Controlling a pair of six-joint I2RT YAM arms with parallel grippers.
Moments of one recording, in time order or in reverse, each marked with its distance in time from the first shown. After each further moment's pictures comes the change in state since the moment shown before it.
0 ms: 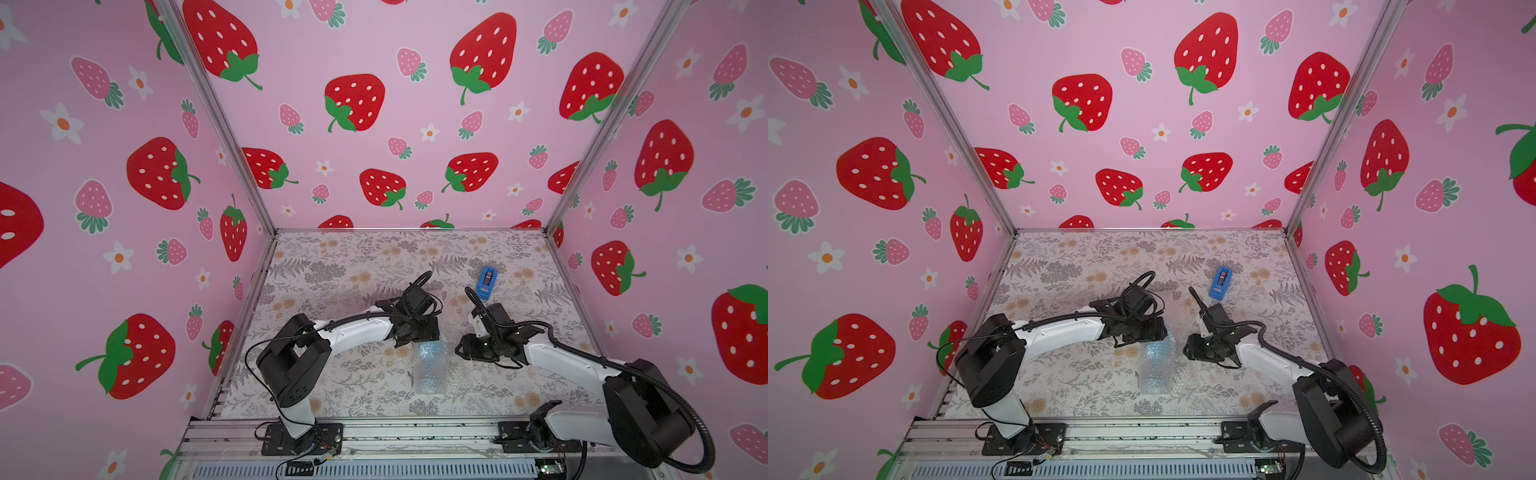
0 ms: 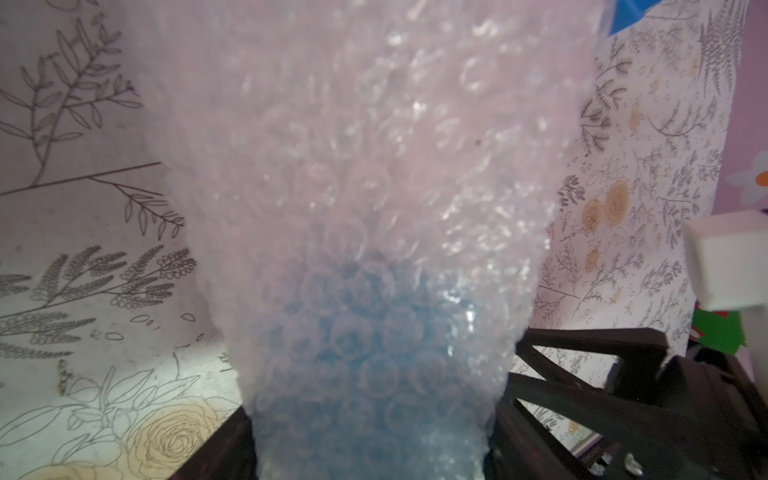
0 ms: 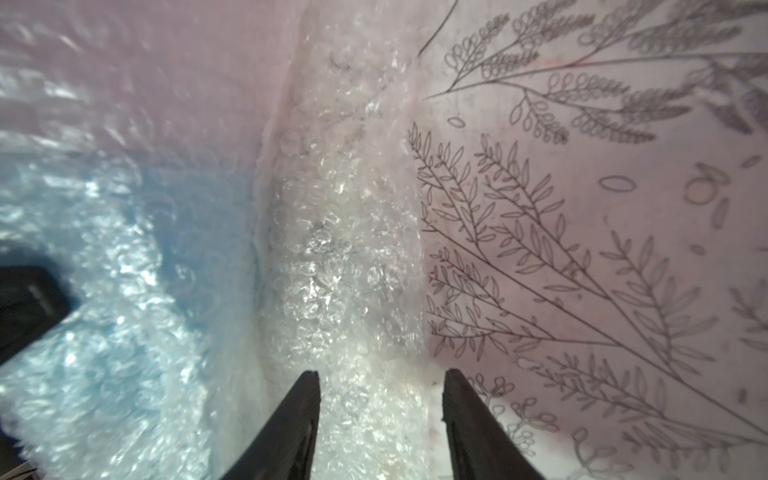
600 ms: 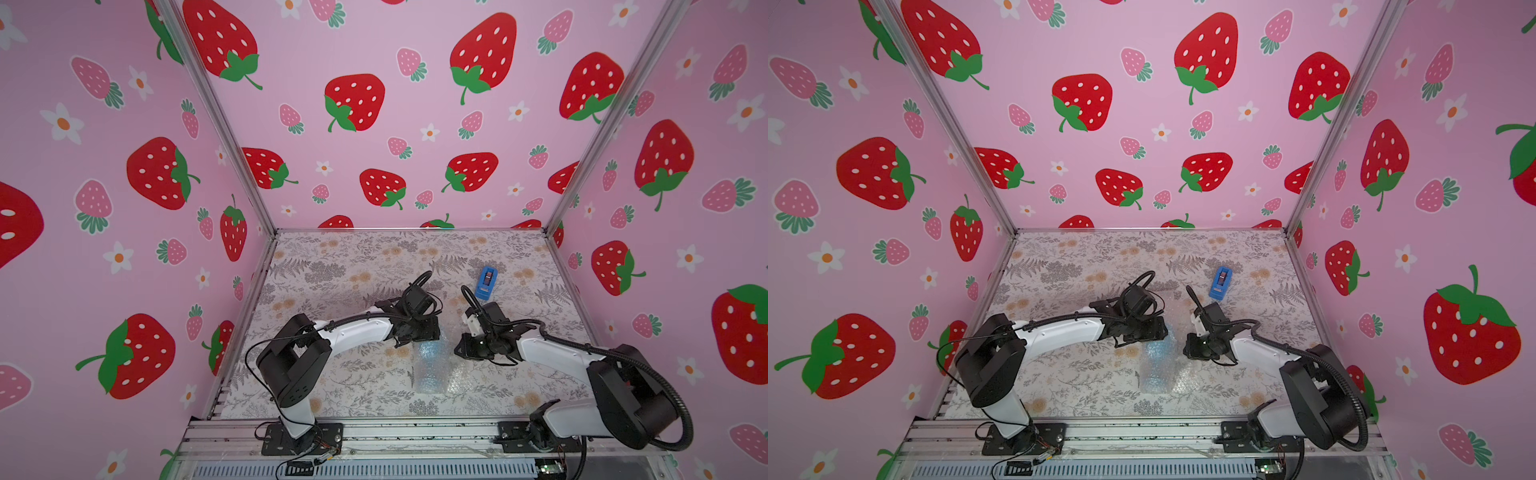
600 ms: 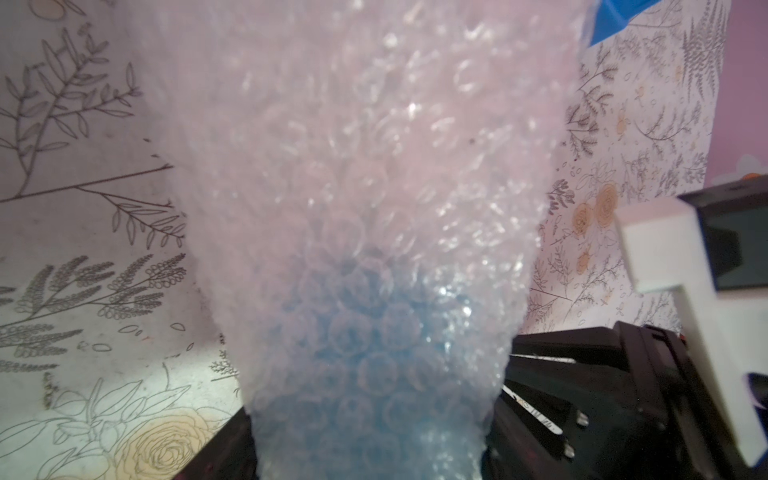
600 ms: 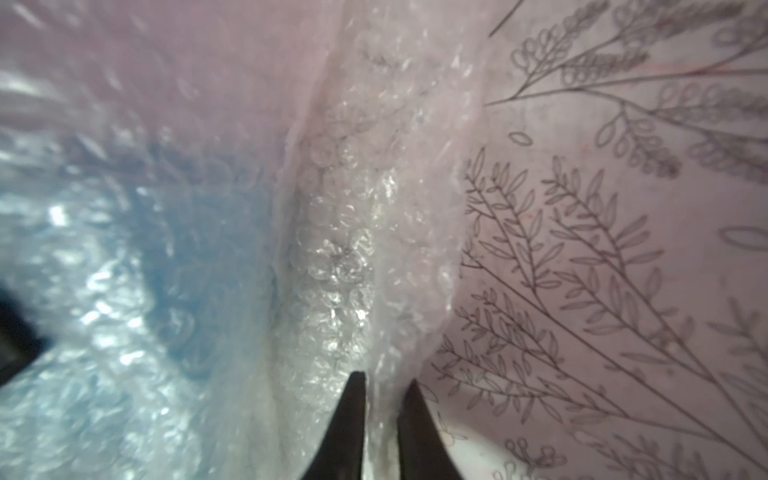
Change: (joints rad) left arm 0.000 0.000 -0.012 0.032 0.004 0.000; right arm 0.000 0.091 0.003 0.096 -0.089 -0.011
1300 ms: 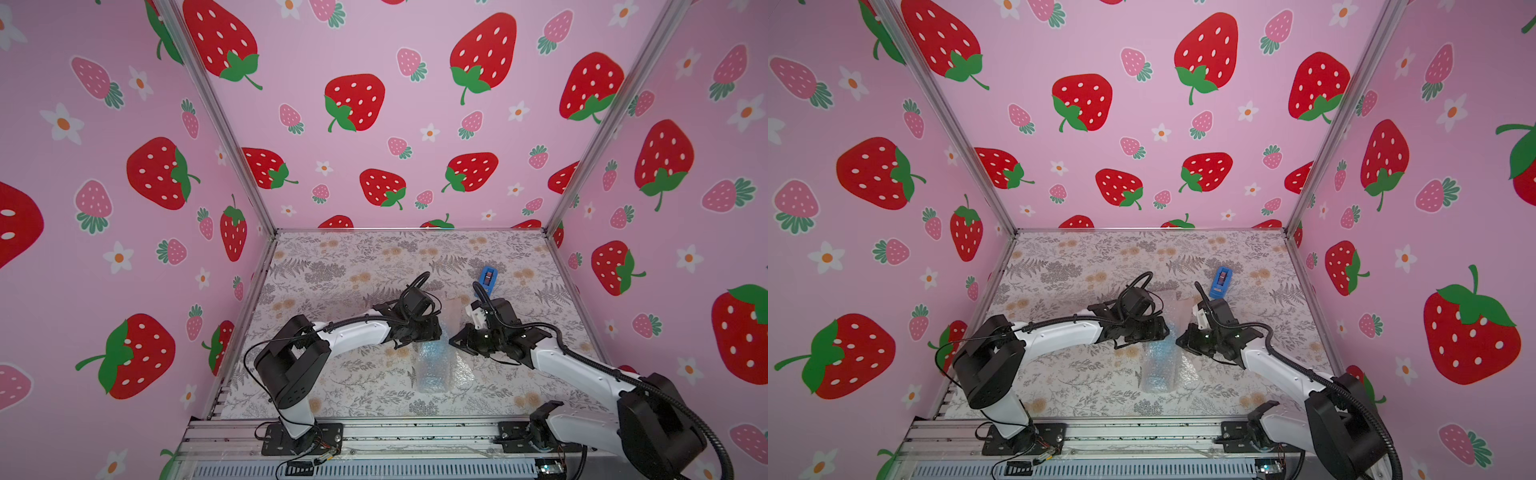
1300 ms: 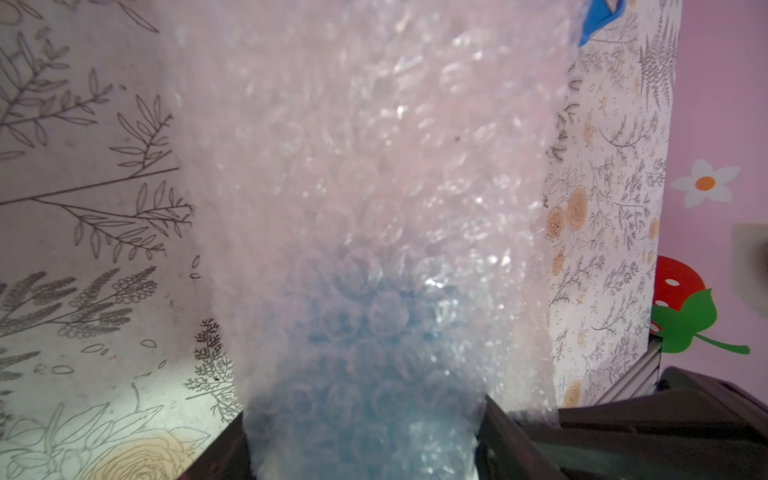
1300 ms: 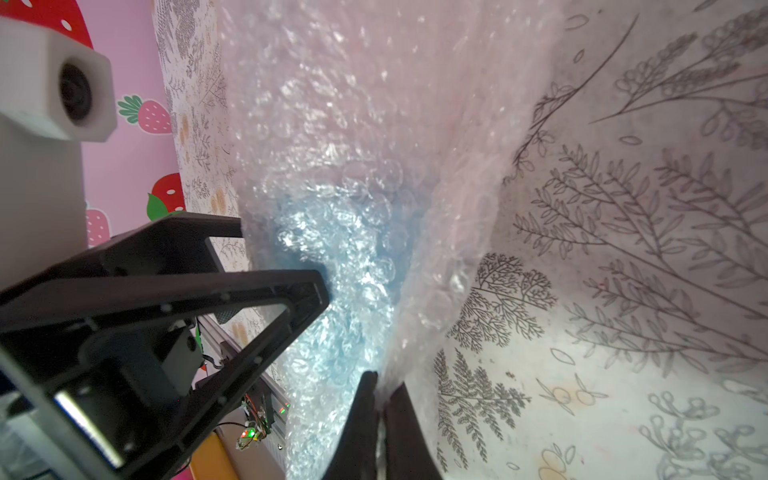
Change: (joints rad) left arm 0.002 -0.015 -0.053 0.096 0.026 -0.009; right arm 0.009 -0.177 -0.012 0.069 -0.121 0.288
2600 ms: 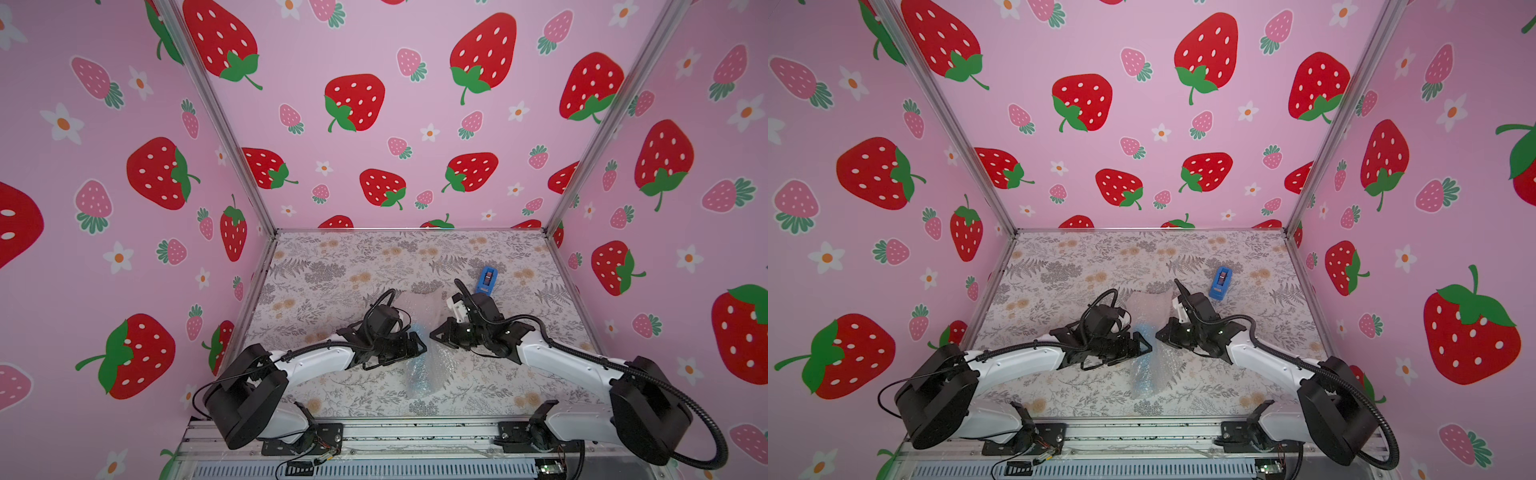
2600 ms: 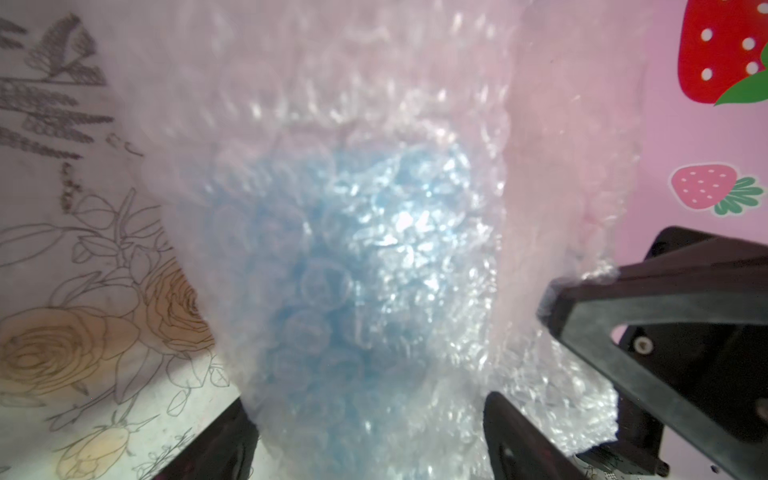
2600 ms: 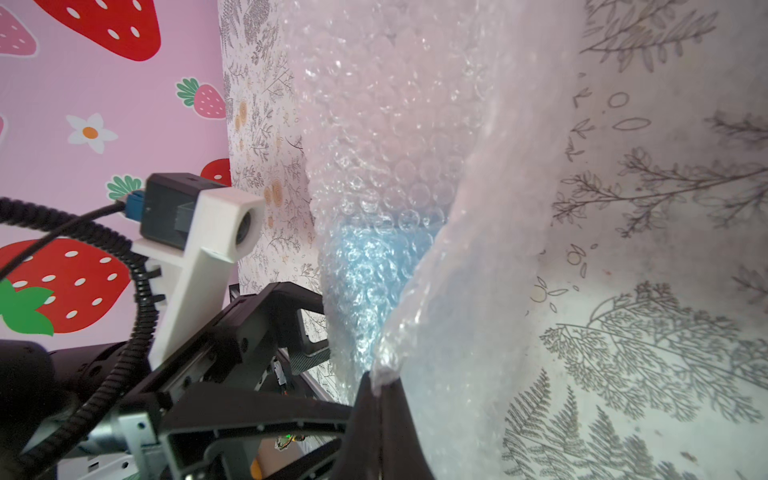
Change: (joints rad) left arm 0.078 -0.313 -0.401 0.192 0.221 -0.093; right arm 0.161 0.093 0.115 0.106 0.042 0.094
